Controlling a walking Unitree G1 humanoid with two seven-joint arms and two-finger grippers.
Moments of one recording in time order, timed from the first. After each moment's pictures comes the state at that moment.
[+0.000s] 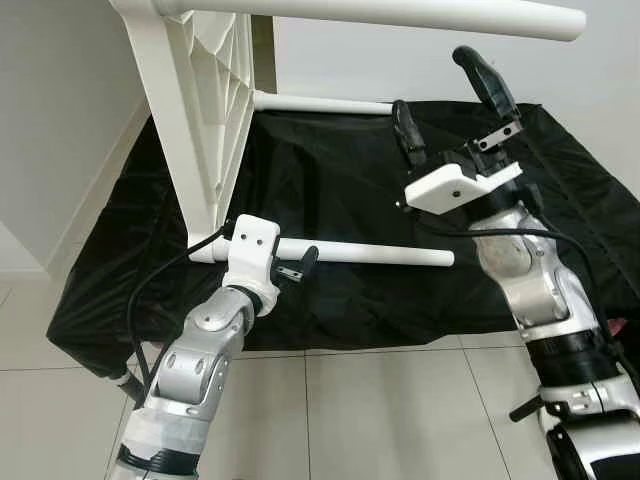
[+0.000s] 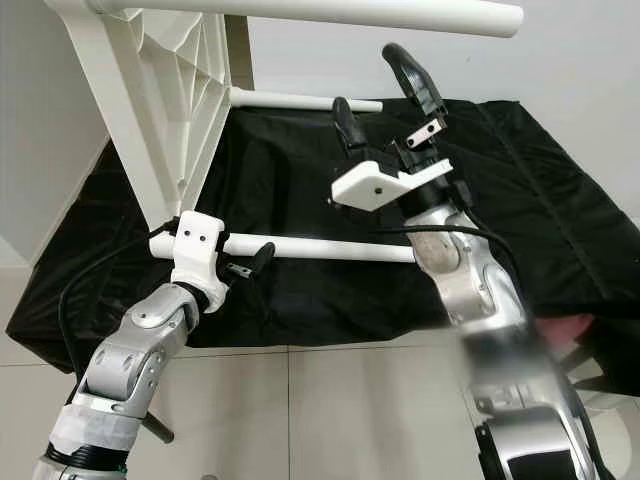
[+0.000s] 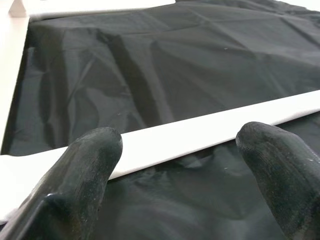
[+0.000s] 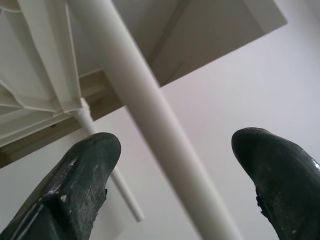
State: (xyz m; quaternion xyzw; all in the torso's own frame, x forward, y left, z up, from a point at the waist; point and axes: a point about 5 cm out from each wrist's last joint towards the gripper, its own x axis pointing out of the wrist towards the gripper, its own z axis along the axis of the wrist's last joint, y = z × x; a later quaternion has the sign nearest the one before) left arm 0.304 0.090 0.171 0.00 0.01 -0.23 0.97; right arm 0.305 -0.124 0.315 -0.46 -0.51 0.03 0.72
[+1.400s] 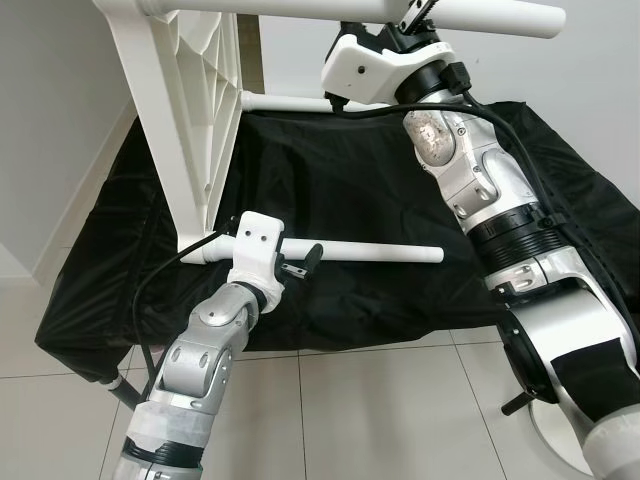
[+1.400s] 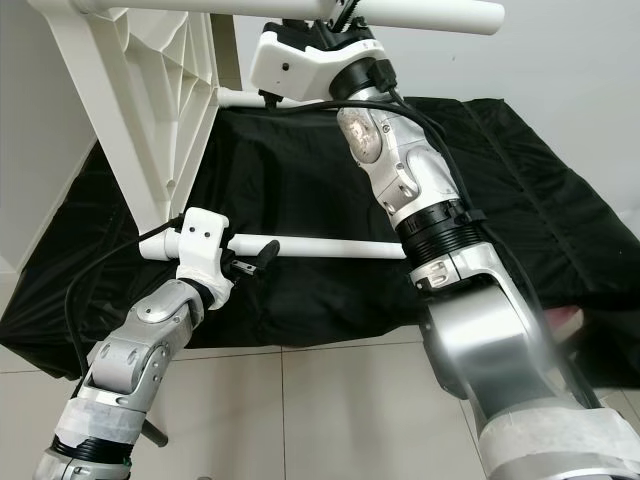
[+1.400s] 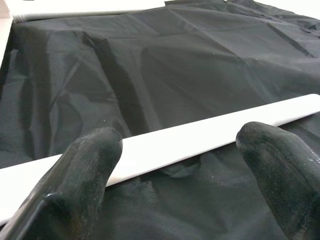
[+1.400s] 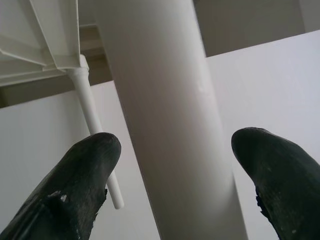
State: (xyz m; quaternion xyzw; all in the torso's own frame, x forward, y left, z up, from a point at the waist) left arm 0.306 0.088 0.174 0.00 0.01 -0.23 0.97; right arm 0.371 -0.063 0.368 -0.56 -0.44 -0.01 0.70
